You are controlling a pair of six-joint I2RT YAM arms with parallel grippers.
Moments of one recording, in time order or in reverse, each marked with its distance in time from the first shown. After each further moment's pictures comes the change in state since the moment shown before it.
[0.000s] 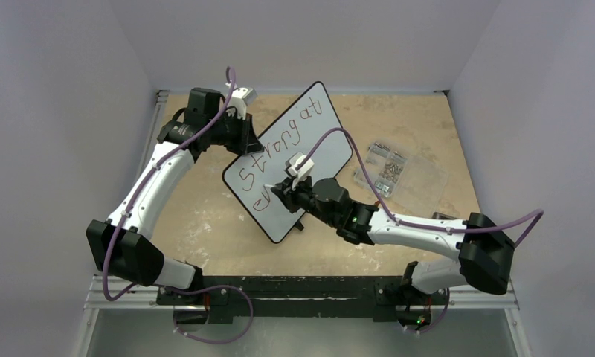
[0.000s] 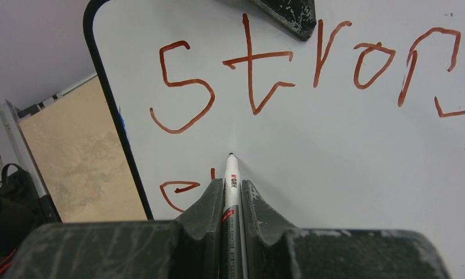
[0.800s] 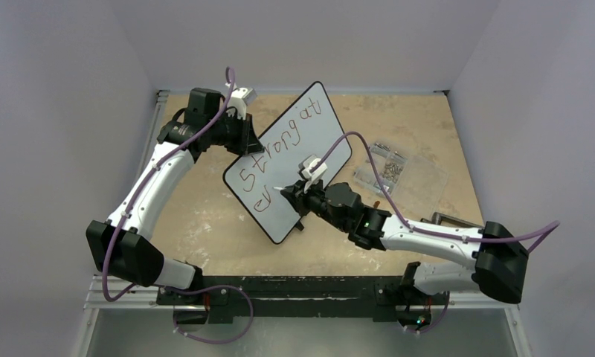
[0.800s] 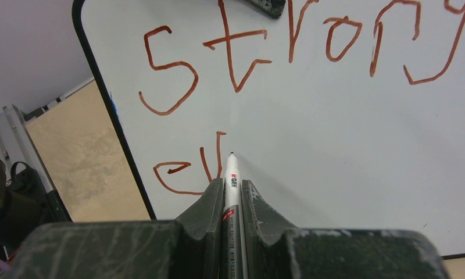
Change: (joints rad) left arm -0.001 -0.003 0.000 -0.005 0.000 -0.018; right arm -0.002 -0.124 -0.079 -0.024 0.018 0.037
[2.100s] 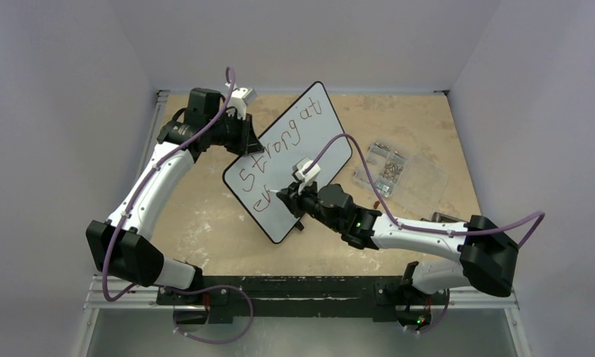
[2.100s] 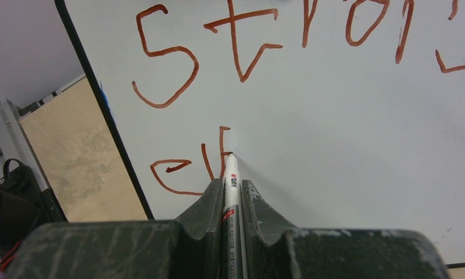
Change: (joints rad) left arm 0.000 0.000 0.000 -0.001 0.000 0.006; right arm 0.001 0.094 -0.008 0.066 -0.012 0.016
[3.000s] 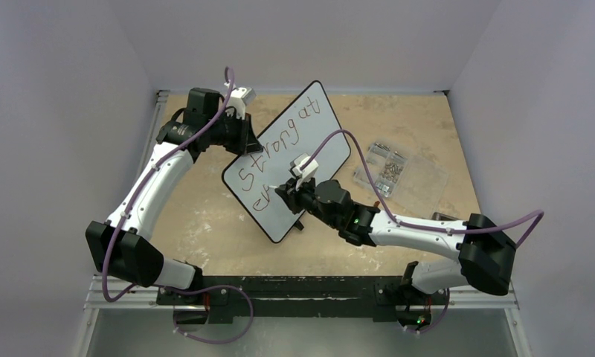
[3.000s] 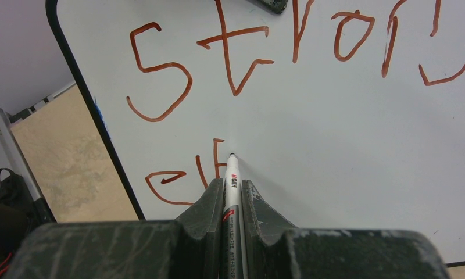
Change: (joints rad) left arm 0.003 -0.003 0.000 0.000 -0.010 0.003; right arm -0.001 0.019 0.050 -0.034 0.027 -0.012
